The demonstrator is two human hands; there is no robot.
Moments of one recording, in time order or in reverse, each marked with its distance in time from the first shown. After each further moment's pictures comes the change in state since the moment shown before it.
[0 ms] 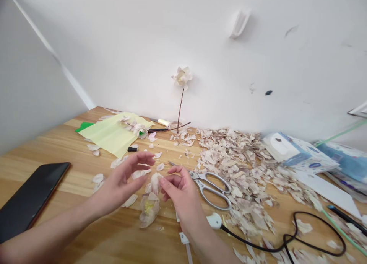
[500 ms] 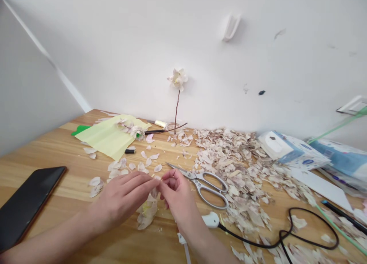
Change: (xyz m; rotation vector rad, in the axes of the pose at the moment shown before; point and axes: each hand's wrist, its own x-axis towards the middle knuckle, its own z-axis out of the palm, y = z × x) left_hand -0.006 -0.004 0.003 0.780 -0.093 0.726; right_hand -0.001 -0.001 0.000 -0.124 0.019 0.052
